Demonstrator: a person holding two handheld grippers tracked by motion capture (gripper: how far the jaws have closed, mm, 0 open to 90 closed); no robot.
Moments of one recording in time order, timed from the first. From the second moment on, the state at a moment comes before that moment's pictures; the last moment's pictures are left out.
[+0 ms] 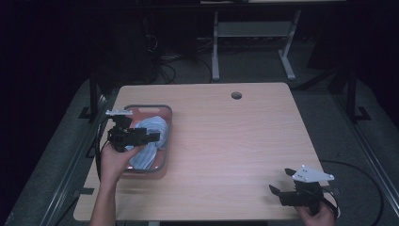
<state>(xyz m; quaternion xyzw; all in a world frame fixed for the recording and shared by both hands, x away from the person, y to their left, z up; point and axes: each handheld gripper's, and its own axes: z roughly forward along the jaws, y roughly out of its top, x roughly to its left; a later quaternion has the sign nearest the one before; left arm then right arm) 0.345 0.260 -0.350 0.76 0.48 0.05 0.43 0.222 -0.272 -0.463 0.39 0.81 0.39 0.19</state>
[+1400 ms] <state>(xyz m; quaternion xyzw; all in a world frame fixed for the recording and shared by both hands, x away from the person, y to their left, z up) 0.374 0.267 -0.393 0.78 0.55 0.11 0.27 0.220 -0.271 -0.466 0.39 0.81 0.39 0.18</state>
